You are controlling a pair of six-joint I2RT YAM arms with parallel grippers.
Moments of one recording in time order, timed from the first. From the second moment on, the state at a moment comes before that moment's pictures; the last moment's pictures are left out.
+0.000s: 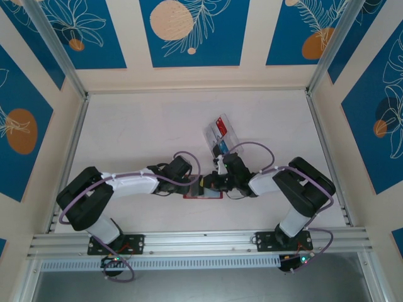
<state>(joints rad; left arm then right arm) -0.85 1.57 0.75 -0.32 -0.06 -0.56 0.69 1.66 0.49 0.45 -0.52 0.91</state>
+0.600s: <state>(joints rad) -0.85 1.53 0.71 -0.28 -0.05 -0.58 0.75 1.63 0.59 0.30 -0.46 0.90</state>
